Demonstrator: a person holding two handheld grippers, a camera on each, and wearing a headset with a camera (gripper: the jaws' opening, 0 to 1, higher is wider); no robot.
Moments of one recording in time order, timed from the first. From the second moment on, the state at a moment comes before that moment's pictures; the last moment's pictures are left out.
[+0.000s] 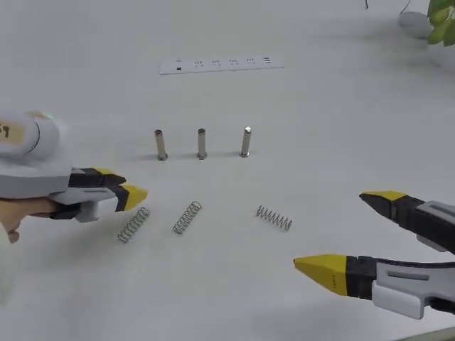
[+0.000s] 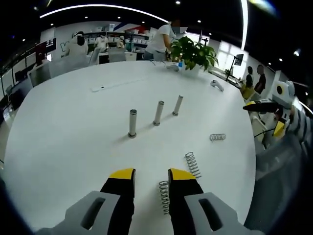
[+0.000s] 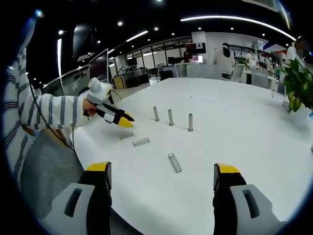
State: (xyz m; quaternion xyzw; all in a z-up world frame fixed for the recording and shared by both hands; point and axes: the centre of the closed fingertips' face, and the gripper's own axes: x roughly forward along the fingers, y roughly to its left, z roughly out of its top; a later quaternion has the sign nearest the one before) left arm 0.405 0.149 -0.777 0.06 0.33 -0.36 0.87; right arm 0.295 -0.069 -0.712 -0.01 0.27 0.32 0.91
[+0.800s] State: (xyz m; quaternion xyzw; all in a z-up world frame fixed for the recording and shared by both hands) left arm 0.359 0.153 -0.798 0.06 0.35 -0.35 0.87; right arm 0.293 -0.069 -0.716 -0.01 0.28 0.33 0.90
